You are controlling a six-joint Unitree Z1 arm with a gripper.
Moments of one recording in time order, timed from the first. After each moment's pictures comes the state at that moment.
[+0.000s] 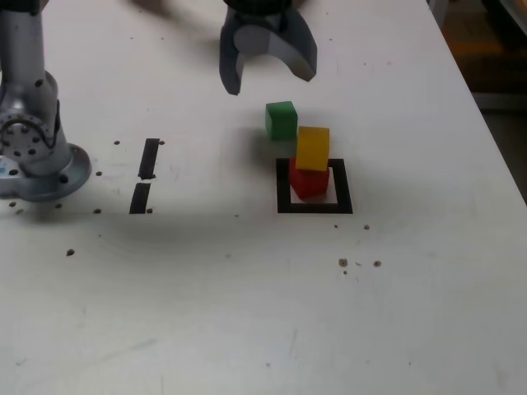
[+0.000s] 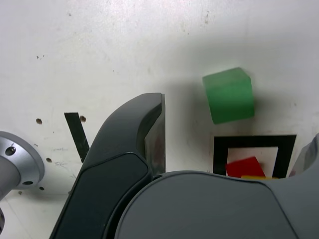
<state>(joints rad) 0.22 1.82 -1.36 1.18 0.15 0.31</state>
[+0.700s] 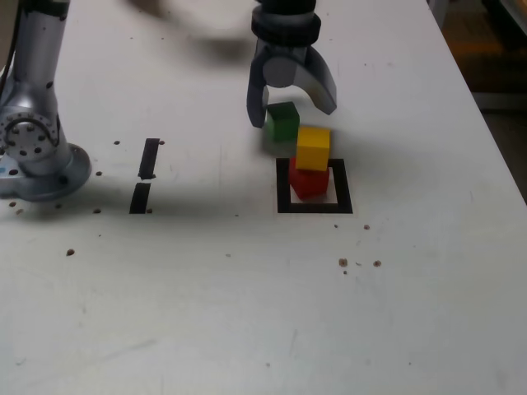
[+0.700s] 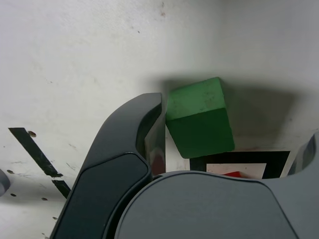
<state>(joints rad) 0.31 2.00 -1.38 1.10 -0.03 0.43</state>
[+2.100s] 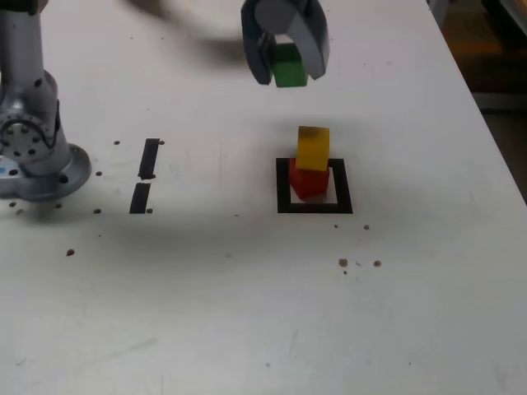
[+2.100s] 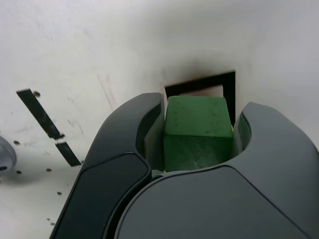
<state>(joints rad) 0.18 1.77 -1.53 1.26 -0.03 0.39</state>
